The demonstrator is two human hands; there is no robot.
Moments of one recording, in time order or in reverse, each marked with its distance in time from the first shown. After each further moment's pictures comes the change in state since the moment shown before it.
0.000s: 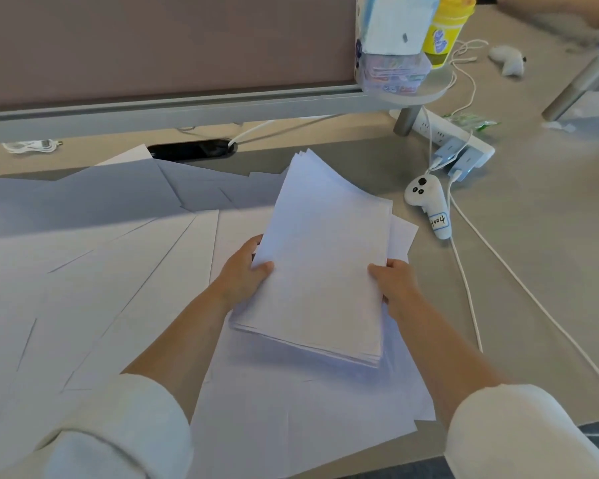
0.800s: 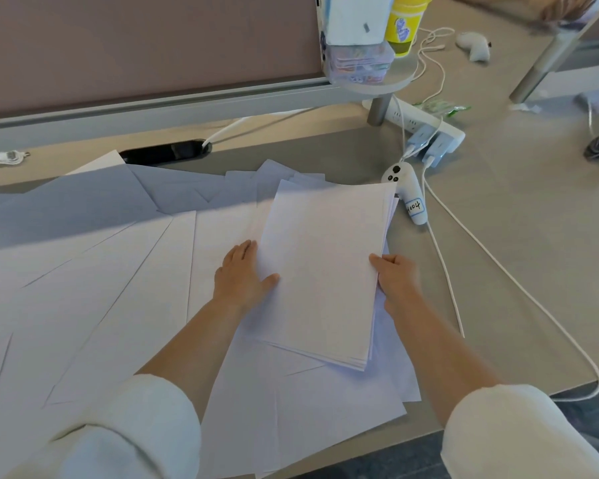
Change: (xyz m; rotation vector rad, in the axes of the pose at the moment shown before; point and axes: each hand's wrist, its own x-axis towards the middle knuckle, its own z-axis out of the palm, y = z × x) left_hand 0.004 -0.001 0.037 0.701 0.050 -0.015; right_hand -0.006 0.013 -0.028 0.197 0.116 0.001
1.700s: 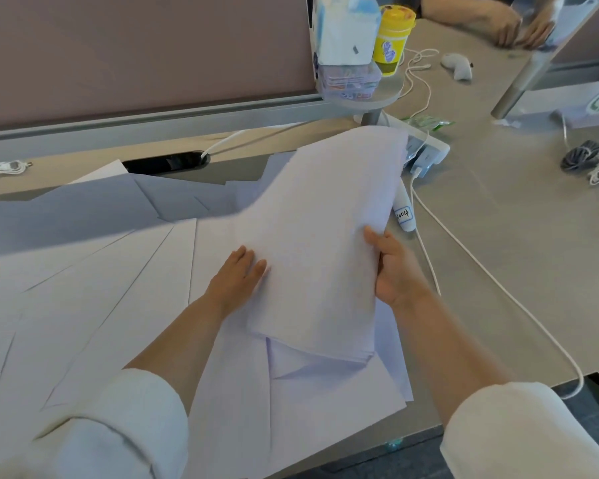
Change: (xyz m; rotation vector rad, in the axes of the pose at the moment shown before) left_hand -0.005 -0.003 -0.014 -0.210 -0.113 0.040; right_hand -0.045 -0.049 -0.006 0.490 -0.570 -0.145
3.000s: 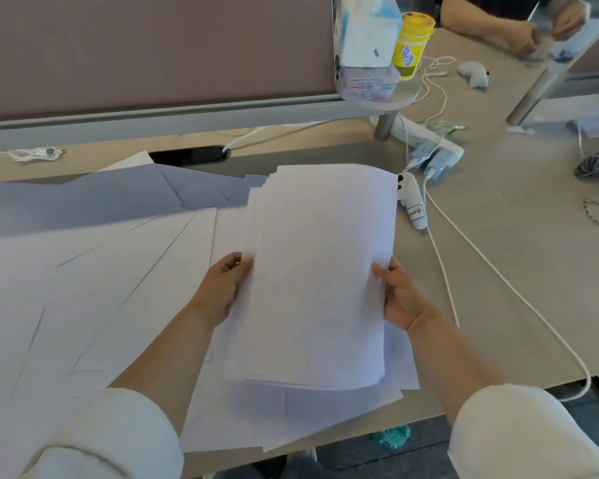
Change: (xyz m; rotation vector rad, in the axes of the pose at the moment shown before) left_hand -0.043 -0.023 -0.006 -1.058 0.087 -0.173; right_hand -0.018 0.039 -0.037 -0.066 -0.047 0.142
